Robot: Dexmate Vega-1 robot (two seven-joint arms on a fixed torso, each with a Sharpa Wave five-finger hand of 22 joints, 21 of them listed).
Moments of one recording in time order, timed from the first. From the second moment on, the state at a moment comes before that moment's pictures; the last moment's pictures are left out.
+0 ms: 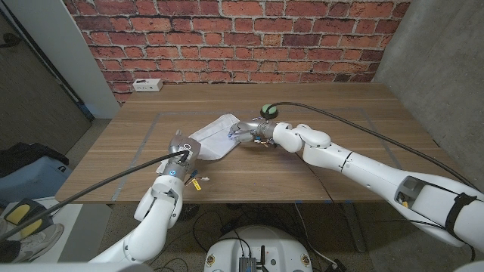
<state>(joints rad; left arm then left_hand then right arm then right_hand) 1.40 0.79 0.42 -2.20 1.79 0.61 -0.37 1.15 0.17 0.42 -0.14 0.19 0.99 -0.16 0.38 0.21 1.04 -0.14 0.37 0.28 0.63 -0.06 0.22 0.18 0.32 0.04 0.34 0.21 -0.45 -0.51 -1.01 -1.51 -0.65 -0.02 0.22 0.63 0.20 0.48 -0.07 0.17 0.51 -0.13 0.18 0.19 0.32 -0.13 0.19 0.20 0.18 -0.04 0.21 0.28 0.29 0.00 0.20 0.18</state>
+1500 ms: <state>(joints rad) 1.32 0.90 0.28 -2.28 1.78 0.40 -0.44 1.11 0.15 0.42 -0.11 0.24 1.01 -0.20 0.40 0.23 1.05 -0.16 0.34 0.31 0.62 -0.06 0.19 0.18 0.32 0.05 0.34 0.21 -0.47 -0.52 -1.05 -1.53 -0.78 -0.06 0.25 0.69 0.18 0.49 -0.13 0.17 0.55 -0.13 0.19 0.19 0.34 -0.13 0.20 0.20 0.20 -0.04 0.22 0.25 0.31 0.00 0.21 0.18</state>
